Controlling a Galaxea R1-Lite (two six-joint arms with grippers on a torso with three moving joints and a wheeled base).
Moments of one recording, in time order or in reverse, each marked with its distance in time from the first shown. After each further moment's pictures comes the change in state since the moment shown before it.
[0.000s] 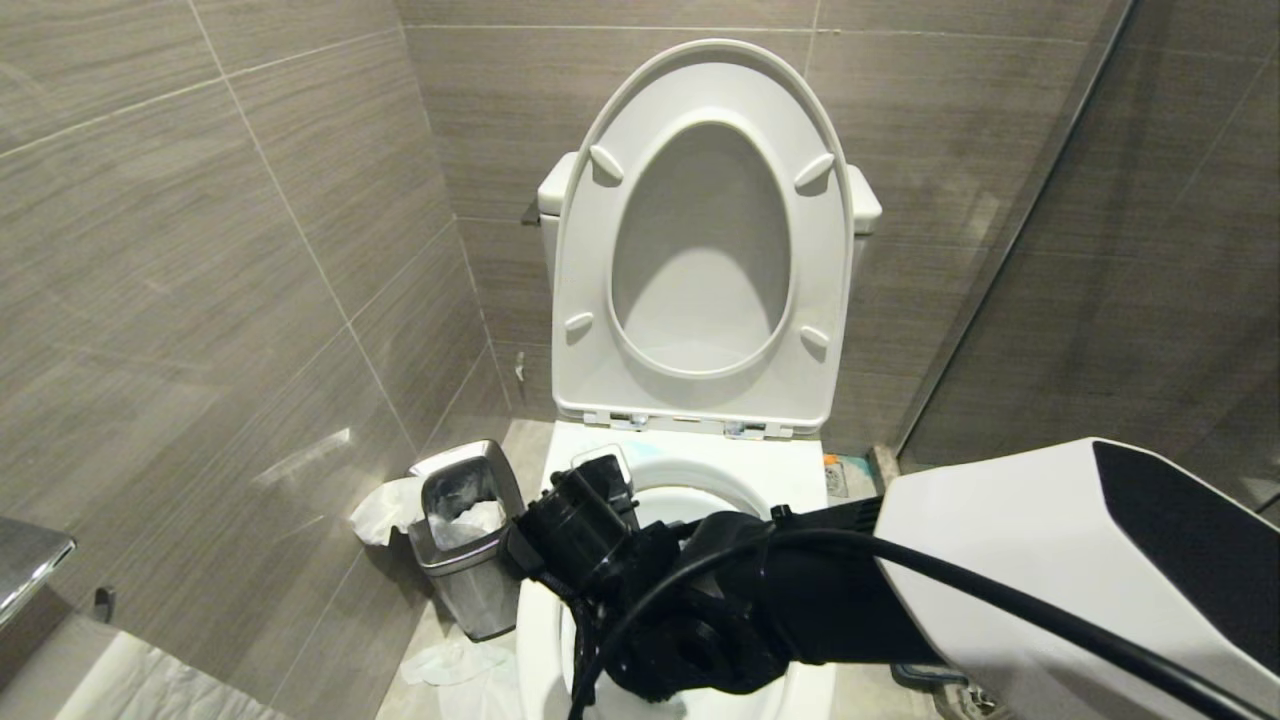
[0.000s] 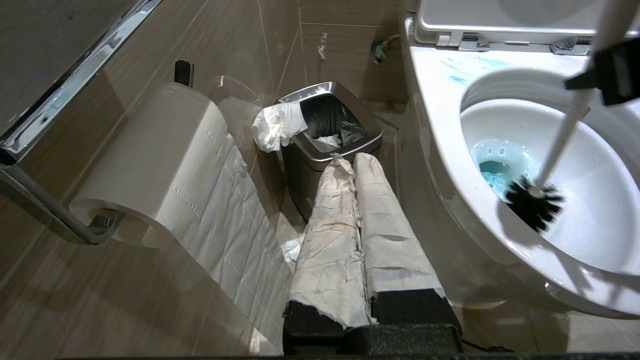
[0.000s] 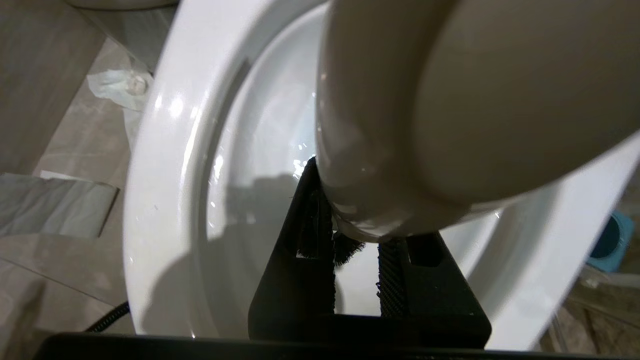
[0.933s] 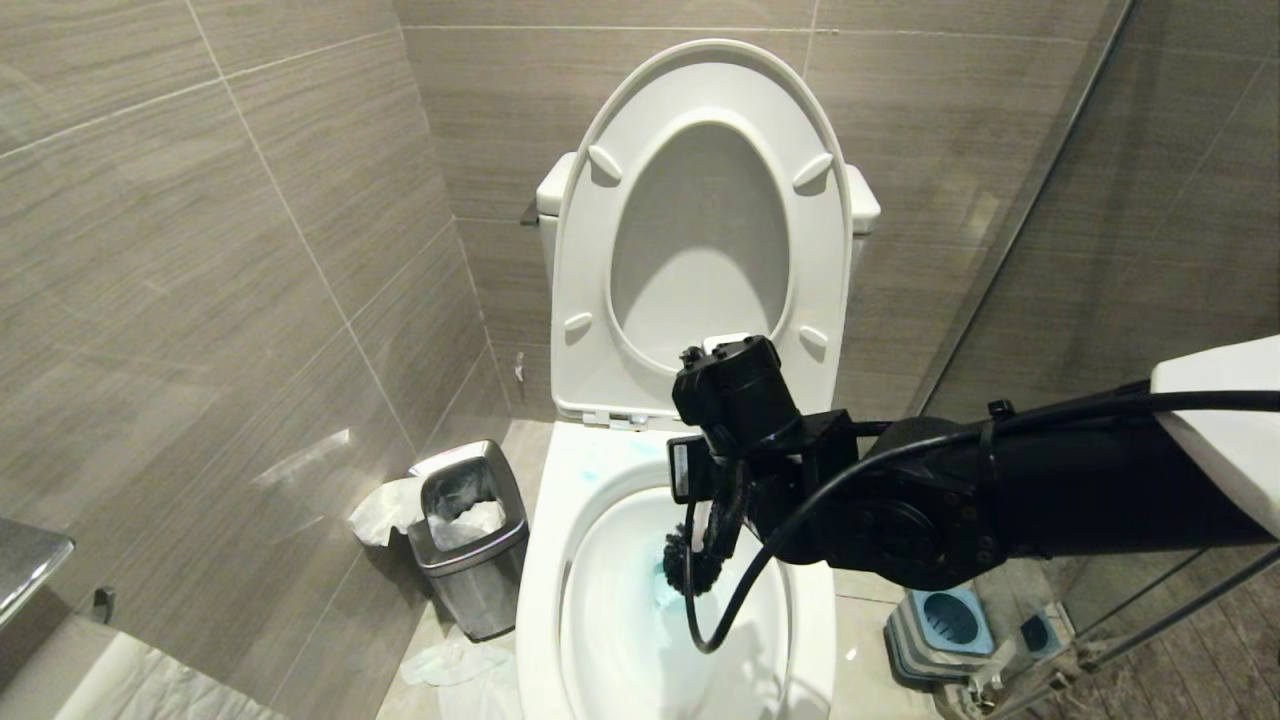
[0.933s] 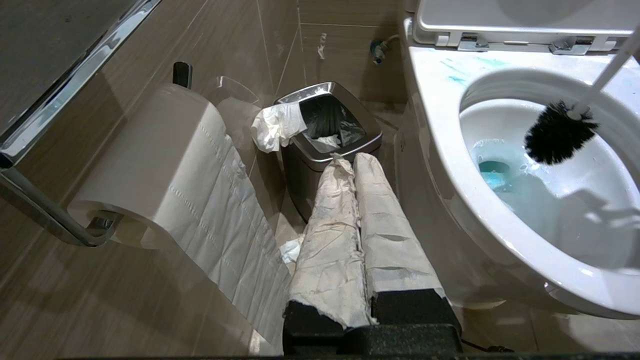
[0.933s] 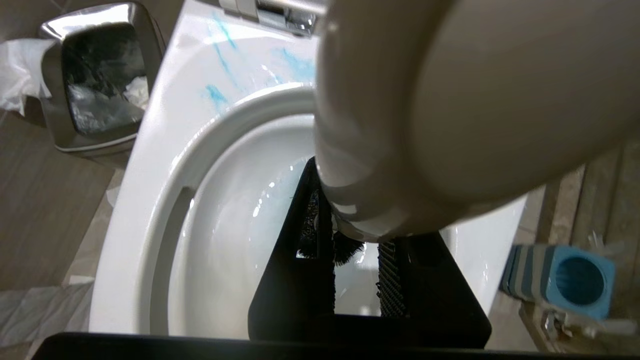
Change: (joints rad) left arm 0.000 0.000 0.000 0.000 0.000 0.000; right arm -0.203 -0.239 0.226 -0.290 0.097 -0.114
